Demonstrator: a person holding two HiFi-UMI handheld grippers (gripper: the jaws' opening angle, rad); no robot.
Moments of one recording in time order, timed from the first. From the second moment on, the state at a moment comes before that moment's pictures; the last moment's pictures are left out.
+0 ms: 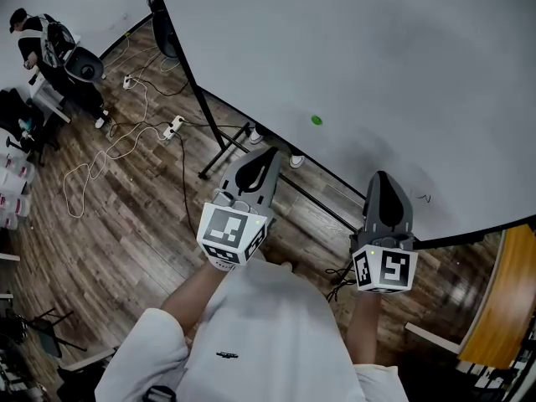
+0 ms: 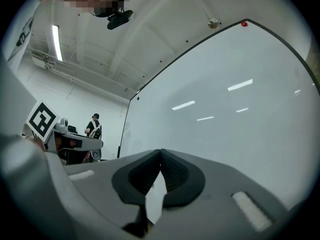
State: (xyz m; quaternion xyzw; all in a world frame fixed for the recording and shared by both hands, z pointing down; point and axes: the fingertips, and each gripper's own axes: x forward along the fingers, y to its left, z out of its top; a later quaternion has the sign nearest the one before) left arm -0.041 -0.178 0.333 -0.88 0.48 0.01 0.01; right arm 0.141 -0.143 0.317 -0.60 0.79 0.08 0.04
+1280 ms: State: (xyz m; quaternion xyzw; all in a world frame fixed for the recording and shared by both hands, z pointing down) left arm -0.037 -0.161 0.339 -0.88 0.48 0.01 0.00; right arm 0.143 -0.138 0.332 -0.60 0.80 0.07 0.03
